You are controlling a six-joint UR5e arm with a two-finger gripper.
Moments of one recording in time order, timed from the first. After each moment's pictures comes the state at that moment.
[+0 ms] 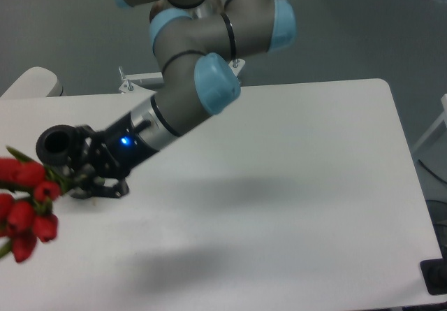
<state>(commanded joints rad) 2.31 -1.78 -1.61 -1.16 0.37 1.01</state>
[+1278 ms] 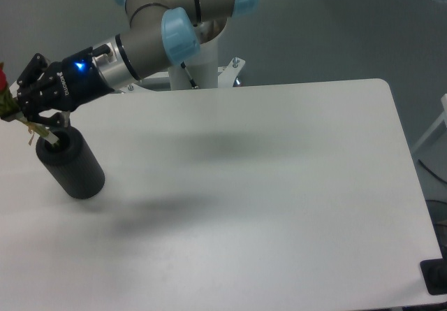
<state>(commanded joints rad) 2.25 -1.66 -1.93 -0.96 0.27 1.27</state>
